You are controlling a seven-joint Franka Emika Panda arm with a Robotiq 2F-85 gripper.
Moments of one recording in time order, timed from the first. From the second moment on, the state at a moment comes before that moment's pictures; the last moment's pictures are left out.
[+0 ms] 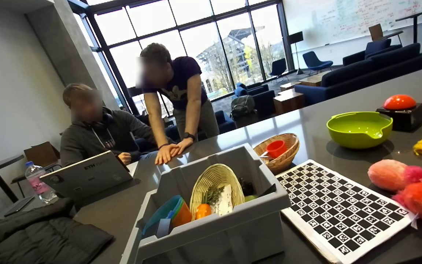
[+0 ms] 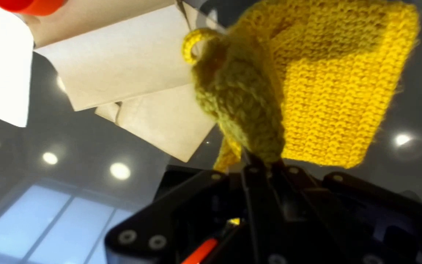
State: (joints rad) arm 0.02 -0.18 -0.02 -2.49 0.01 2.54 -0.62
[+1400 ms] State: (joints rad) arm 0.24 -0.24 0.01 -2.68 0.14 2.53 -0.69
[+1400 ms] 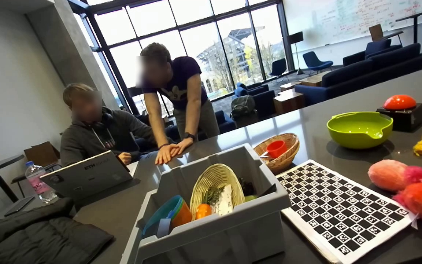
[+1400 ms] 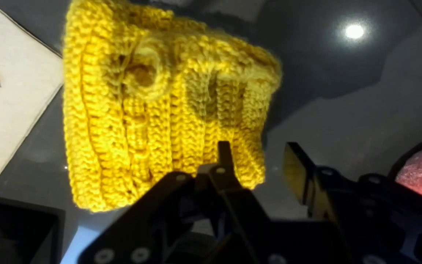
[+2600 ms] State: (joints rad) arm 0.20 -0.29 -0.19 -2.55 0.55 2.35 -1.04
